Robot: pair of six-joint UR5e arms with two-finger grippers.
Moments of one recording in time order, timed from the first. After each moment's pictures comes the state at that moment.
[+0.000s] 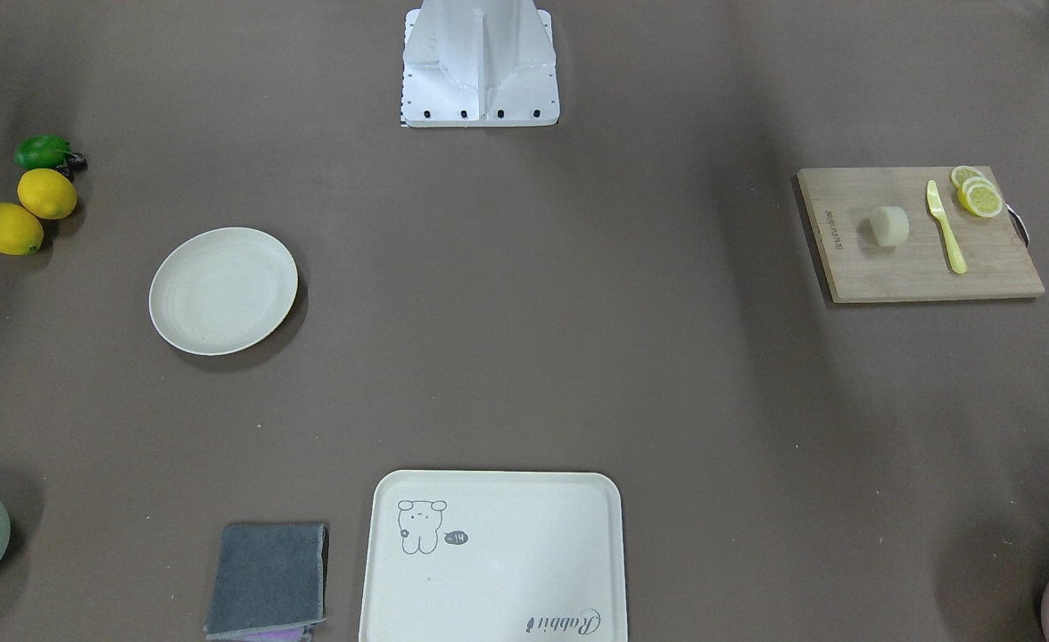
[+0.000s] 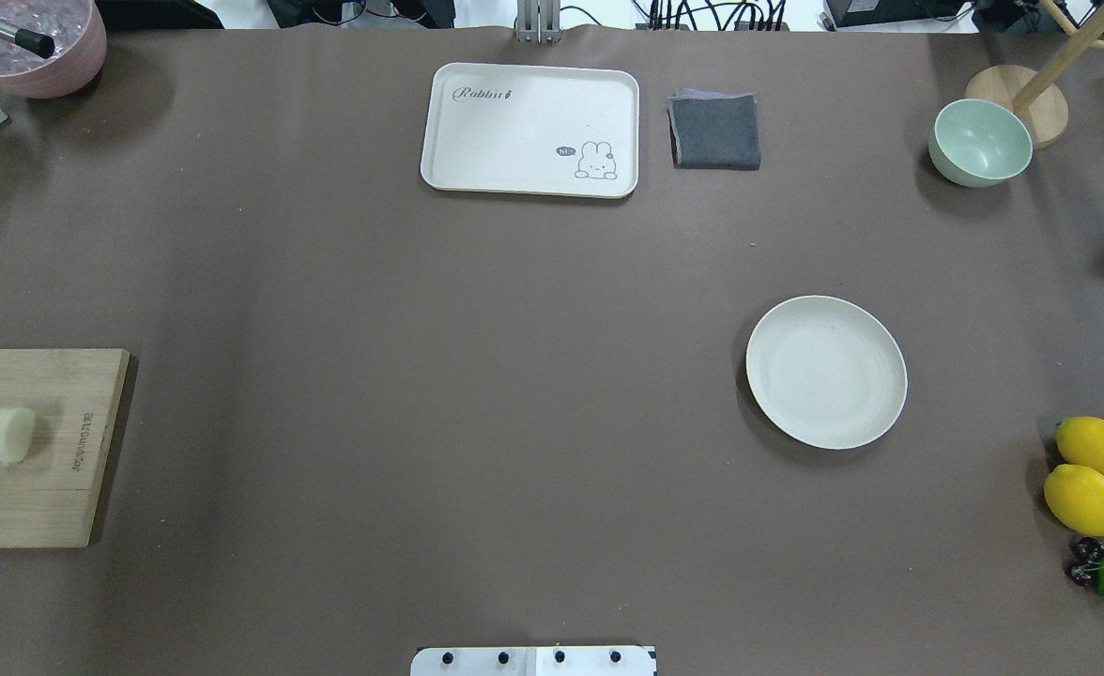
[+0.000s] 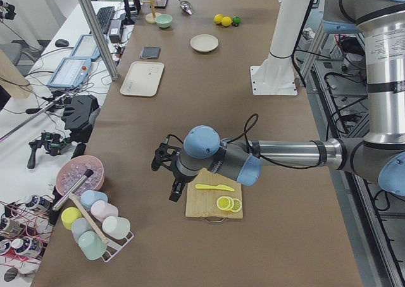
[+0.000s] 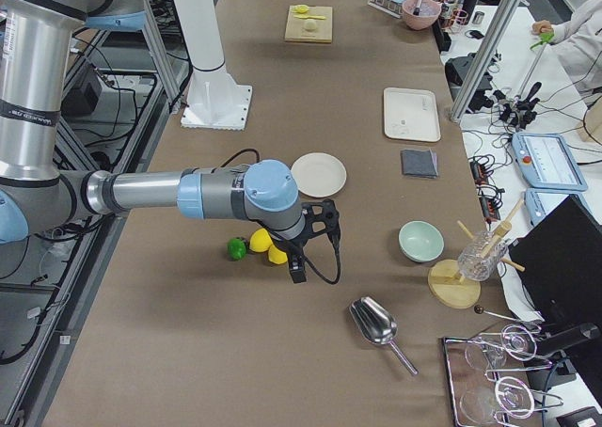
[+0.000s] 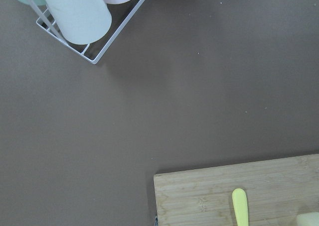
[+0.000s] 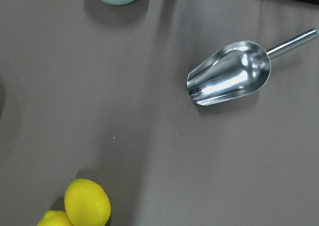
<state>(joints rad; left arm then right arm) -1.63 -1.41 -1.74 -2.04 -2.39 -0.03 1.72 -1.85 1.97 -1.55 2.41 -0.23</state>
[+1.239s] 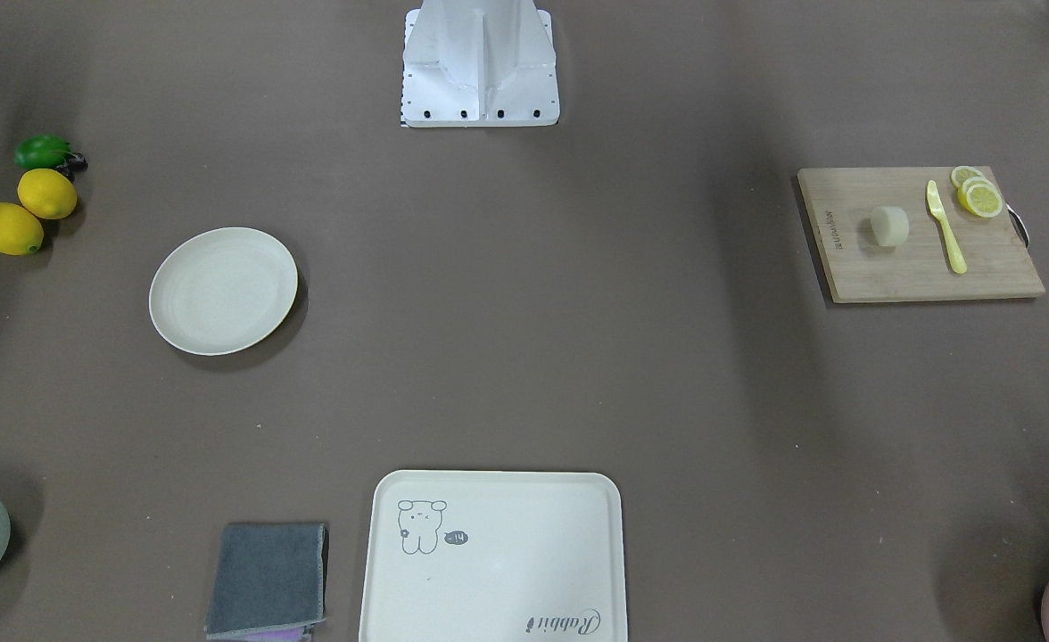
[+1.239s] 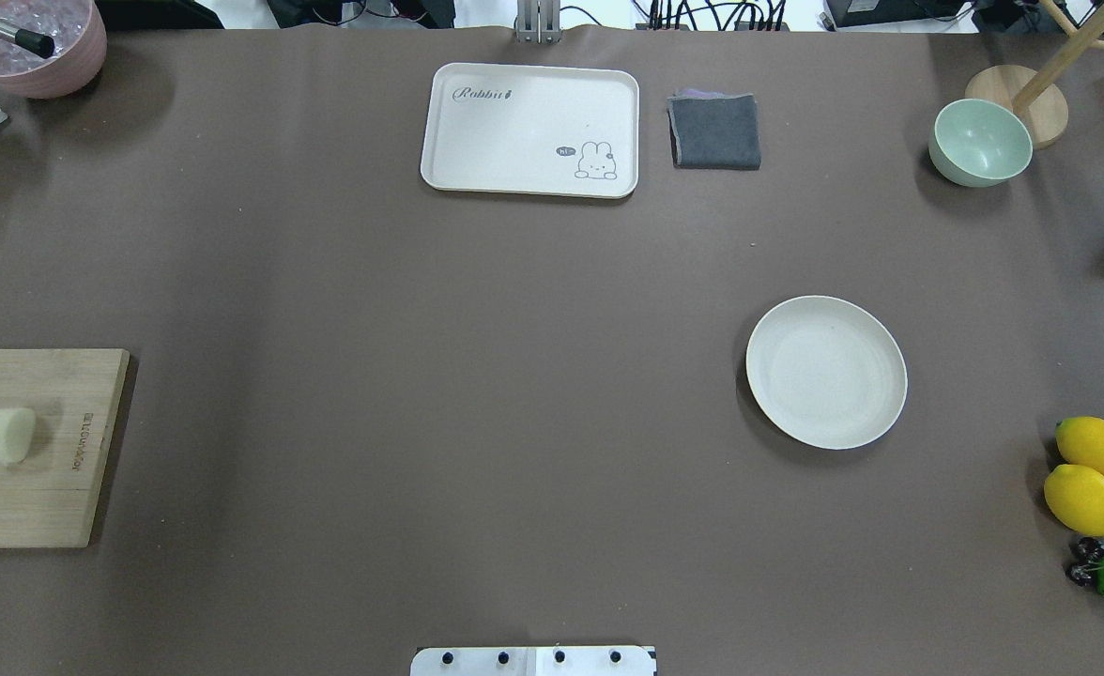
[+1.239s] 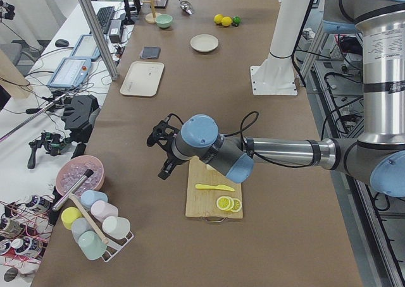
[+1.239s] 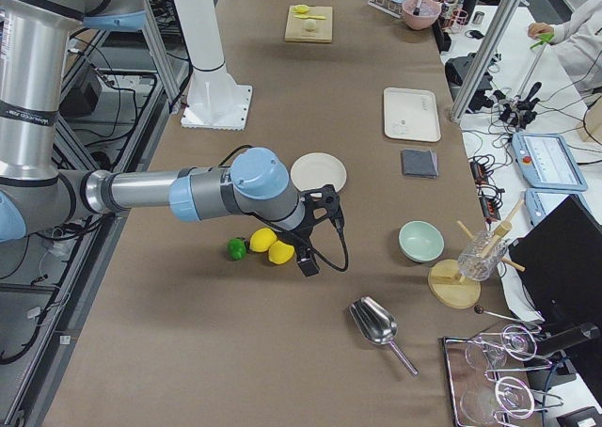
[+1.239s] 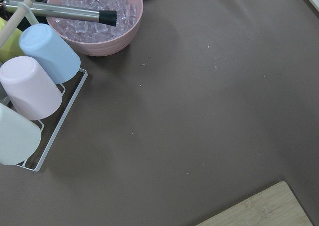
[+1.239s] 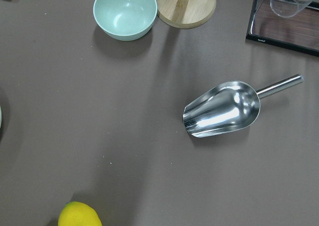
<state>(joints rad) -1.63 -1.44 -1.74 -2.16 -2.51 -0.02 1.75 -1.84 1.98 -1.46 2.42 -0.21</state>
